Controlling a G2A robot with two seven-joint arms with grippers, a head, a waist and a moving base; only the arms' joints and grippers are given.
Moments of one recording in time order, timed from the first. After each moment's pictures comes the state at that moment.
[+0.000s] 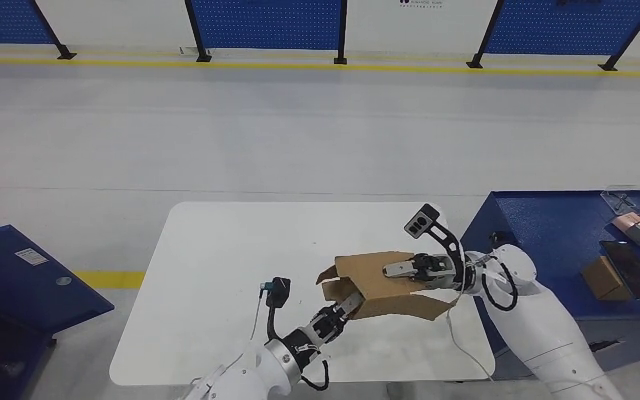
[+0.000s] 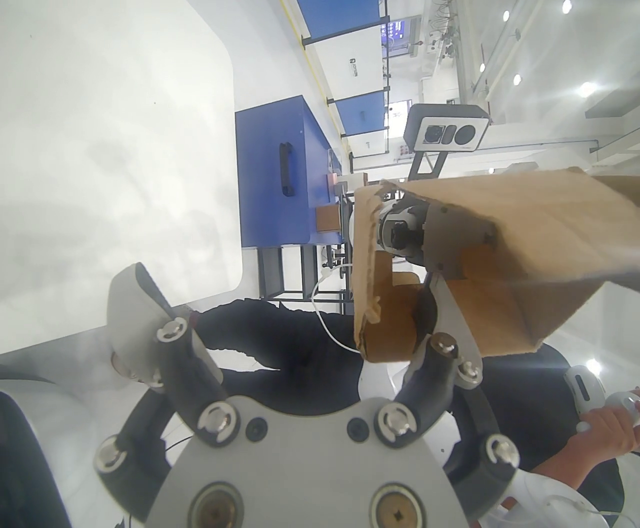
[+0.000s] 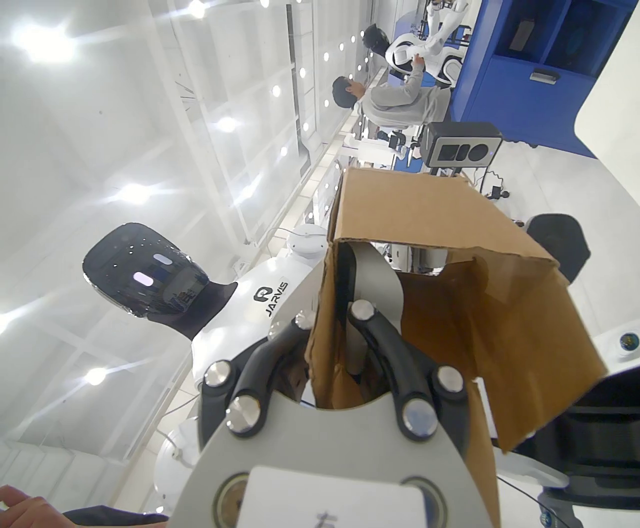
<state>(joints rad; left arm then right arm) 1.43 -1.24 -0.93 -2.07 0.00 0.38 -0.23 -0.98 -0.92 1.13 -1.36 1.02 -0.08 1.44</state>
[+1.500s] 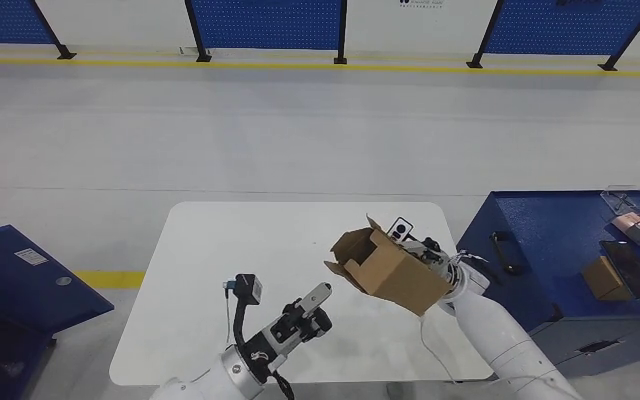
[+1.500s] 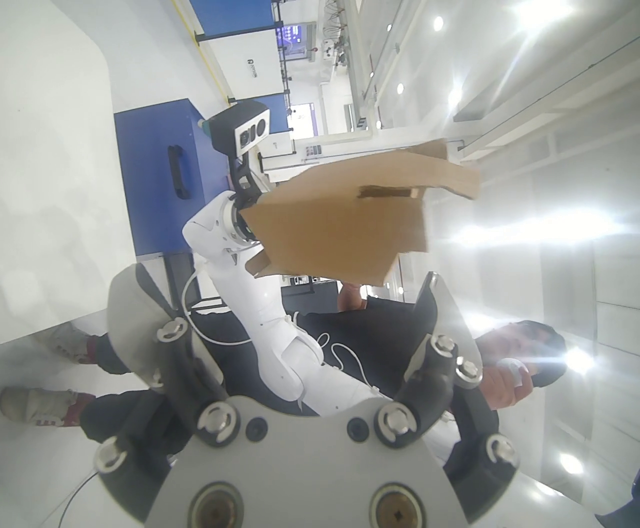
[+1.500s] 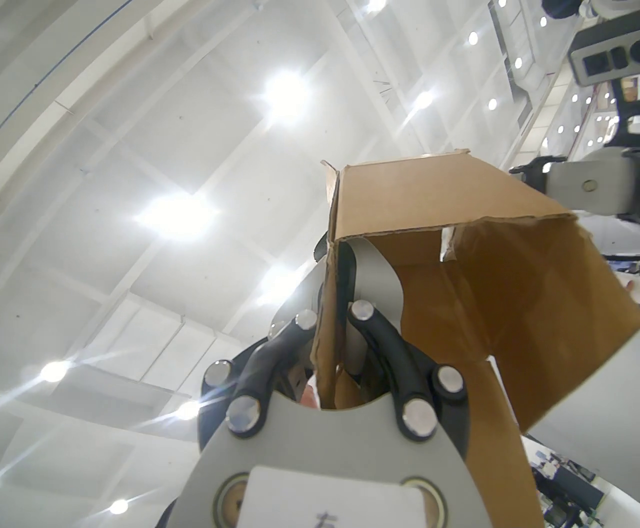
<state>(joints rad) 1.62 -1.21 -1.15 -2.24 -0.21 0.14 -0.34 -0.95 -1.04 0.97 -1.18 1.53 0.25 1.54</state>
